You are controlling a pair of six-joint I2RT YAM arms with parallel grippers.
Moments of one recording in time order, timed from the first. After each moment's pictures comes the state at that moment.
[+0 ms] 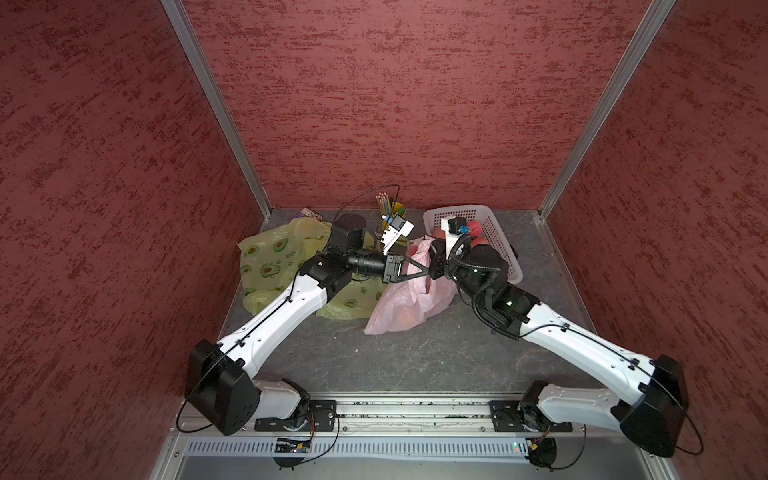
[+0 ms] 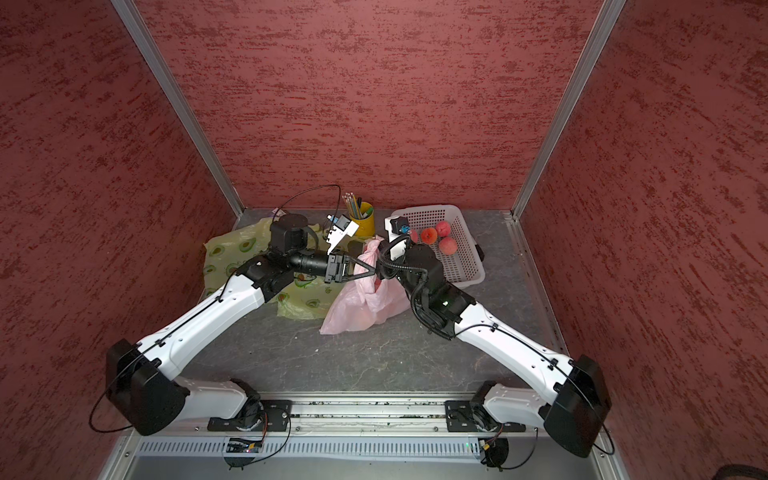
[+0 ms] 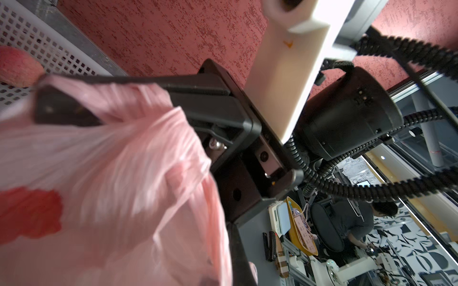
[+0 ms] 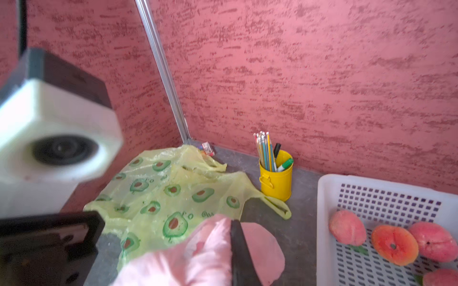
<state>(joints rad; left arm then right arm) -0.54 1.36 1.20 -0.14 1.08 -0.55 0.77 1.23 1.00 0.19 0.18 0.23</state>
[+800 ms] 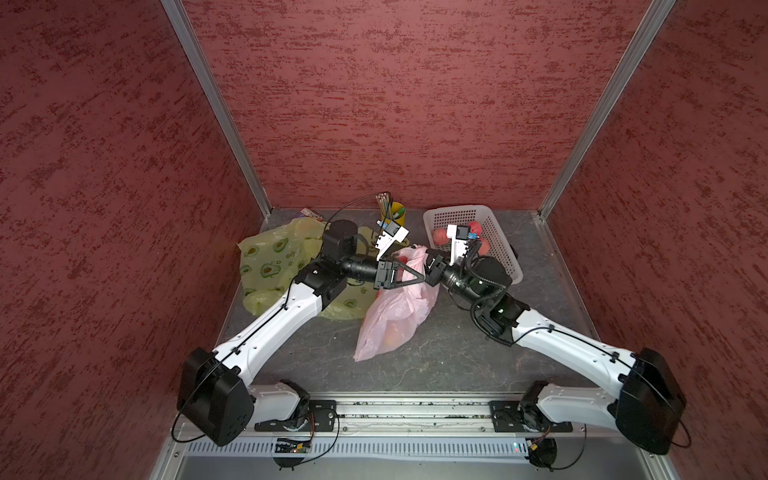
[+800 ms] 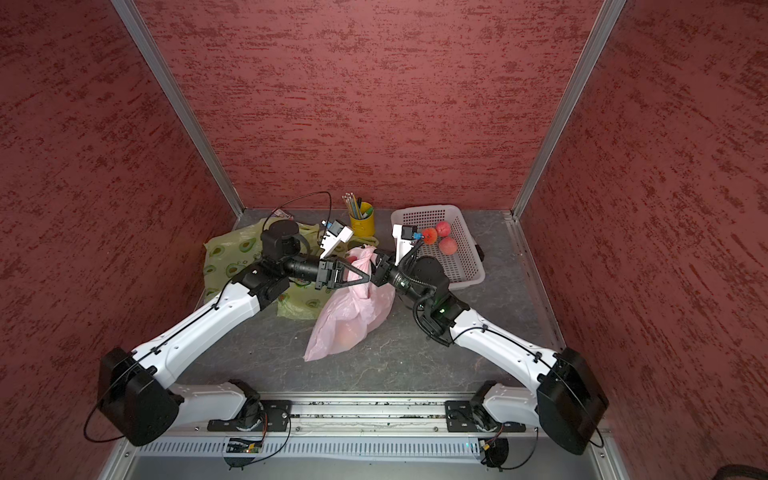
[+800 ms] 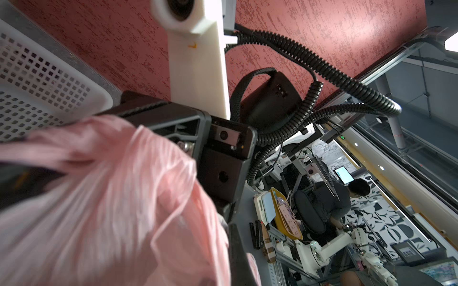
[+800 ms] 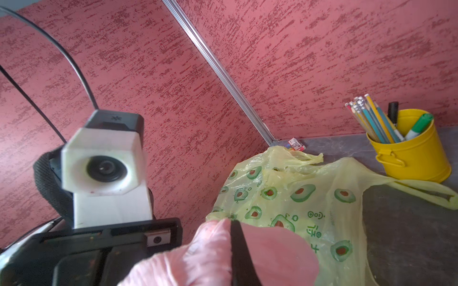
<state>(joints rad) -0.51 1.29 1.05 -0.01 1.17 -0.61 0.75 1.24 0.80 0.57 -0.17 0.76</state>
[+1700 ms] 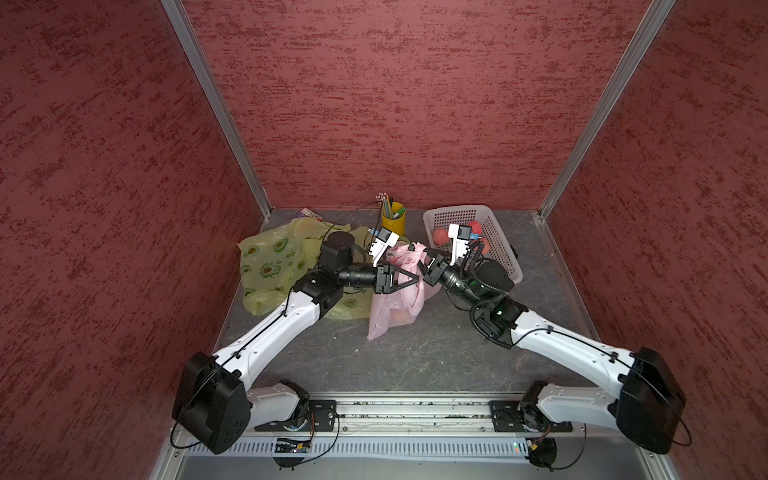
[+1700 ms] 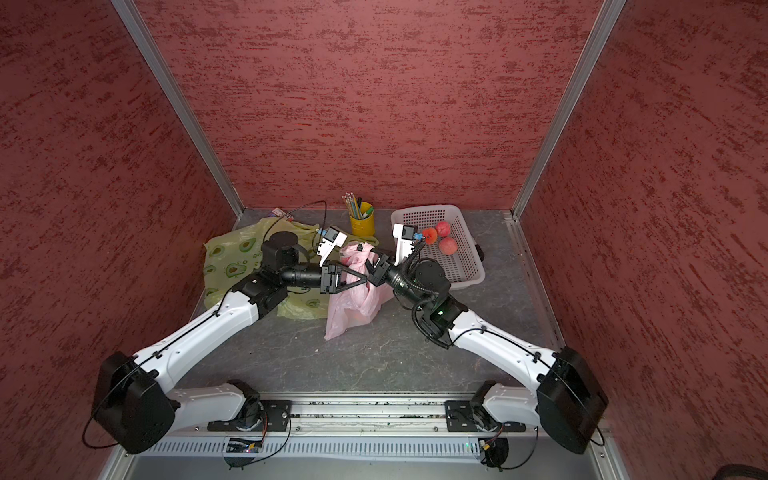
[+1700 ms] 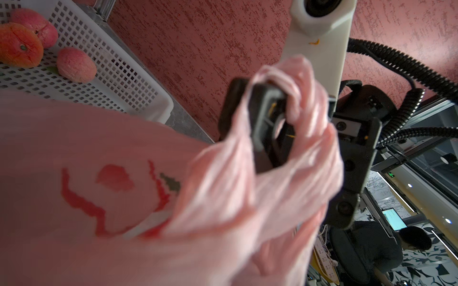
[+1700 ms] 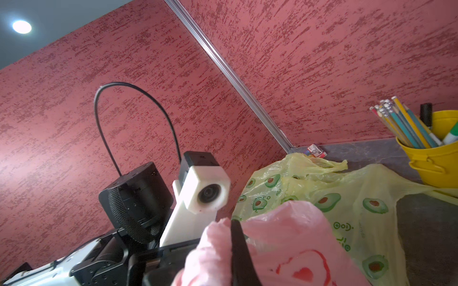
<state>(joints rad) -0.49 1.25 0.97 -0.01 0.99 -0.58 0.76 1.24 0.80 0.62 -0.13 0.78</state>
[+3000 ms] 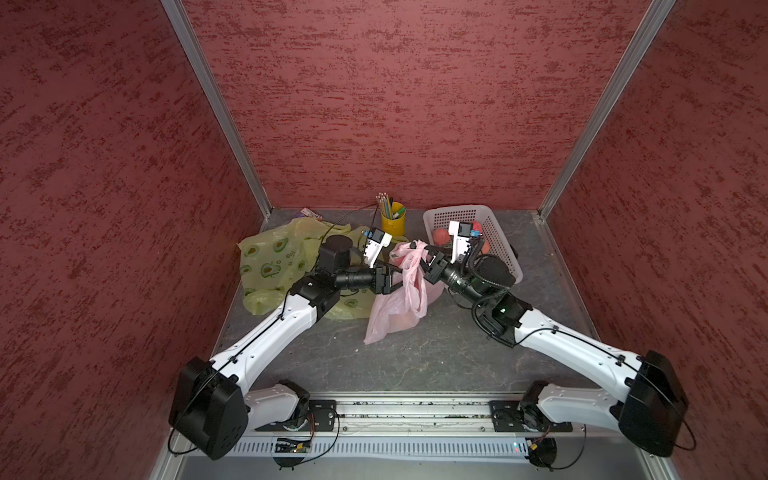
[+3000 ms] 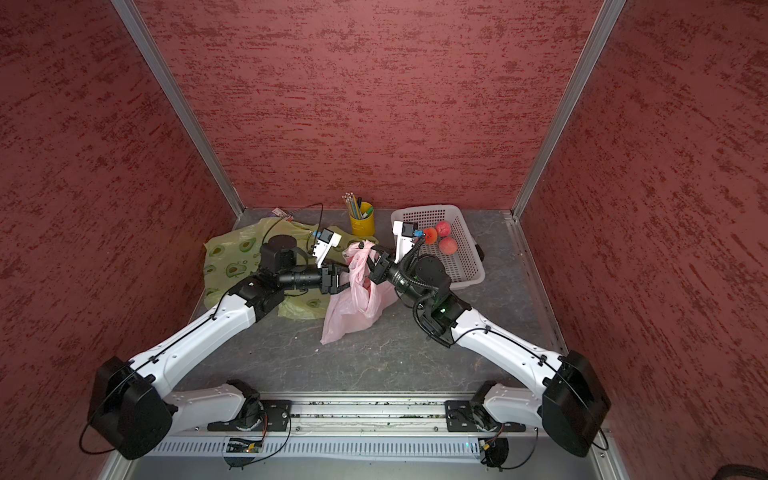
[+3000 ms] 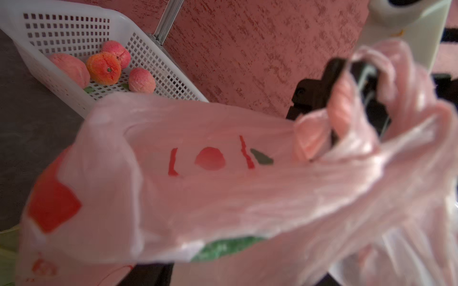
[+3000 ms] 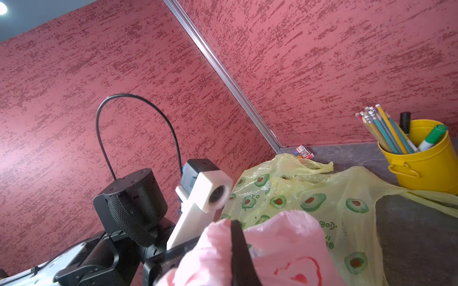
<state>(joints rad) -0.51 1.25 0.92 0.00 0.80 -0.48 0.75 1.23 0.85 0.54 -0.13 0.74</state>
